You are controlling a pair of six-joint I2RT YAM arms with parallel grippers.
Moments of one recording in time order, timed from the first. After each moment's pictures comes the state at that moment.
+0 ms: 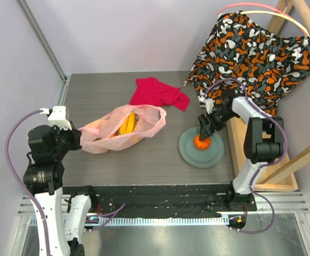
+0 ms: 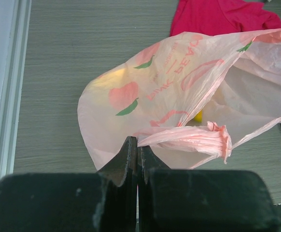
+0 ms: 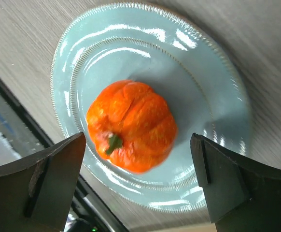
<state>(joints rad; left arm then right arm) 0.15 0.62 1.11 -0.91 0.22 0.01 0.01 1.86 1.31 -1.01 -0.63 -0.64</state>
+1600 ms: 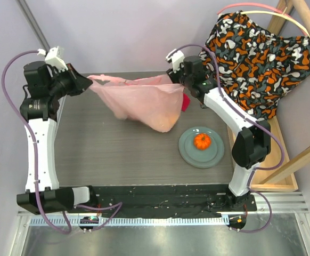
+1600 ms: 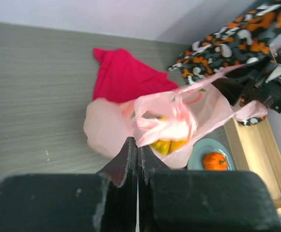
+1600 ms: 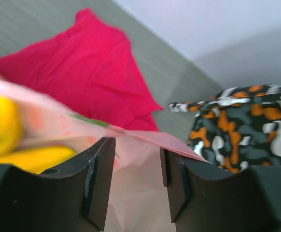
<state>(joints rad) 0.14 1.28 1.61 -0.70 0.49 -0.30 0.46 1.84 1.69 -0.29 0.03 -0.33</state>
